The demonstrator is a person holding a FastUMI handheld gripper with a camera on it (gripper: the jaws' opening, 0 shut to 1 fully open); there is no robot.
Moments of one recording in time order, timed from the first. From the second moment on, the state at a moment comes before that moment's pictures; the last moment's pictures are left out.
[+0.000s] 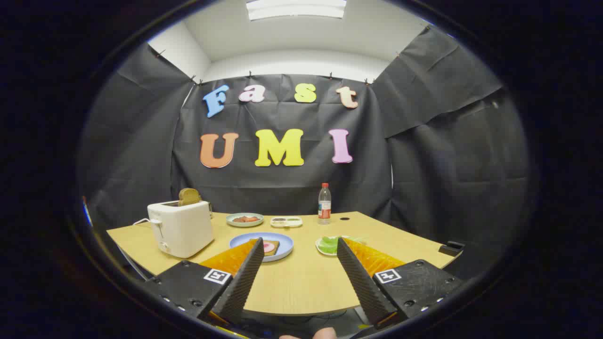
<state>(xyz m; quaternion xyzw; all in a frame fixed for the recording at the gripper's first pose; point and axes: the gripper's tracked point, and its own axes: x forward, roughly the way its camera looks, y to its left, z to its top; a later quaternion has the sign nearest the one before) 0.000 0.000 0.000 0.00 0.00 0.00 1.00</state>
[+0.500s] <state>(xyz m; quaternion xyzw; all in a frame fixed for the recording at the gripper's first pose) 0.001 0.002 0.012 0.00 -0.01 0.00 1.00</state>
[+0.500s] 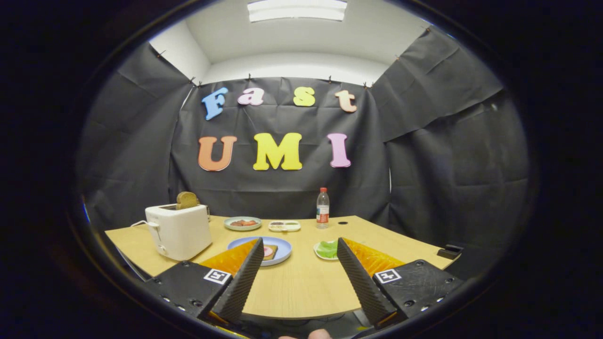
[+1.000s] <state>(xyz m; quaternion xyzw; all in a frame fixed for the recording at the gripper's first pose) 0.001 0.003 0.014 0.00 -0.01 -0.01 1.00</state>
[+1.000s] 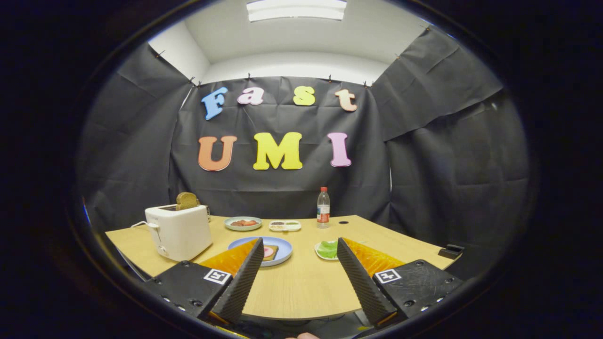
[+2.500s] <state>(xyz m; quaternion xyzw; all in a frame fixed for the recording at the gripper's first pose) 0.135 -0.116 0.002 -0.02 0.15 0.01 0.99</state>
